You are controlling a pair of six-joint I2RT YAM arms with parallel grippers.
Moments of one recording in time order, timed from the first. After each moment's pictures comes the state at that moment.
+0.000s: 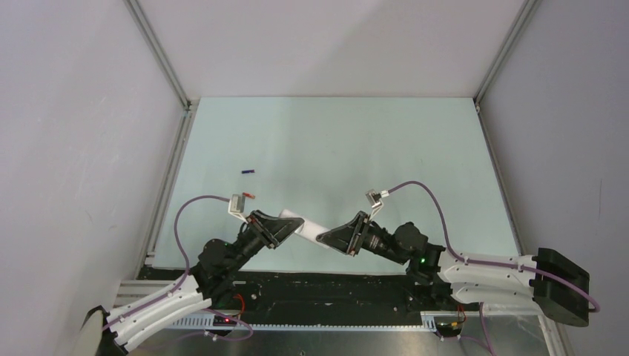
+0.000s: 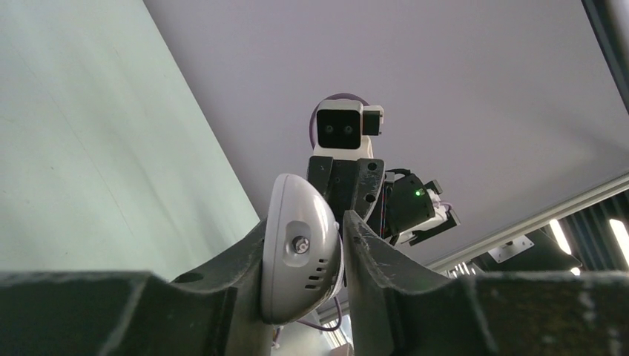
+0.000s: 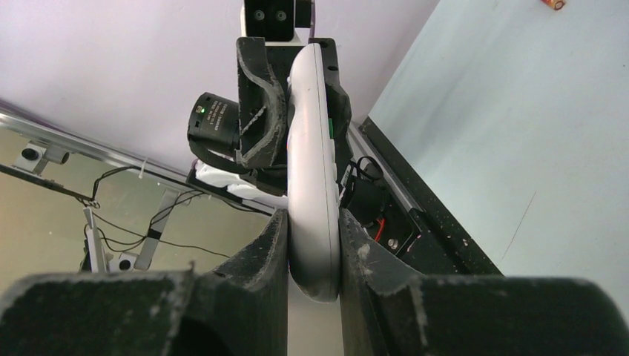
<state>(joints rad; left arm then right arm) -0.93 0.33 0.03 0.59 -0.05 -1.17 1.17 0.94 0.29 0.74 0.00 1.04</state>
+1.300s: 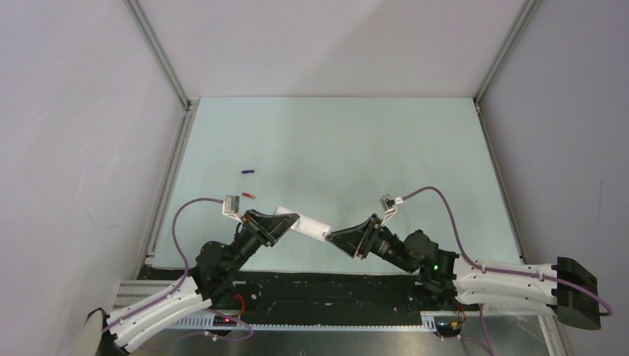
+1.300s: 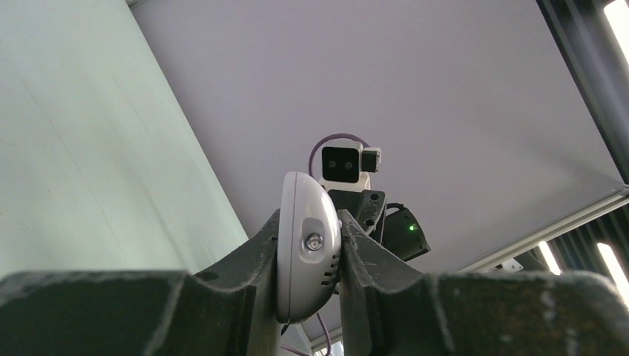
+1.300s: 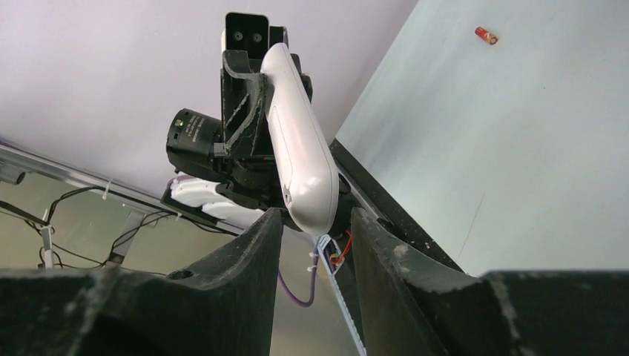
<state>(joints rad) -0.93 0.29 0.01 0.60 -0.12 -1.19 1.25 0.74 0.26 0.57 0.20 0.96</state>
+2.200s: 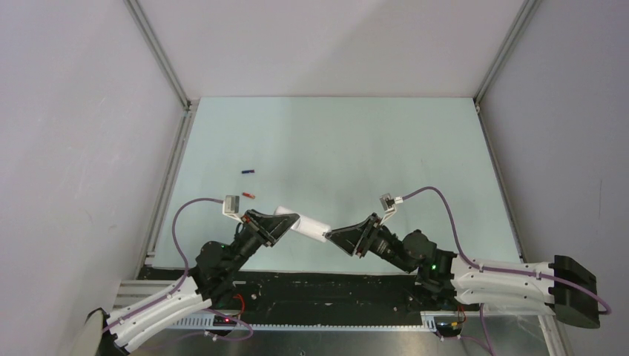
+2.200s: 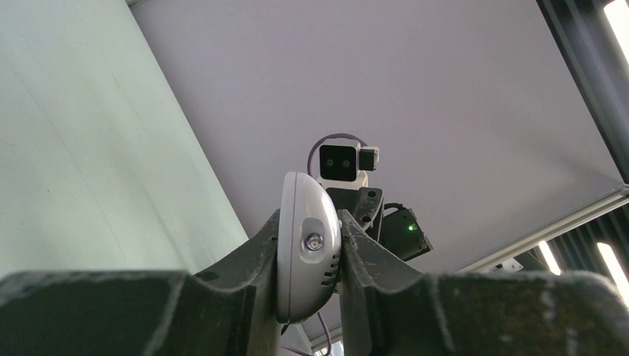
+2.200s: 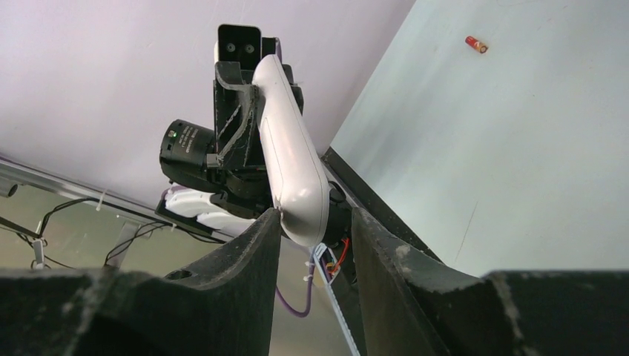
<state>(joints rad) -0.93 0.29 0.01 0.60 -0.12 -1.19 1.25 0.77 0.26 0.60 0.23 0.96</state>
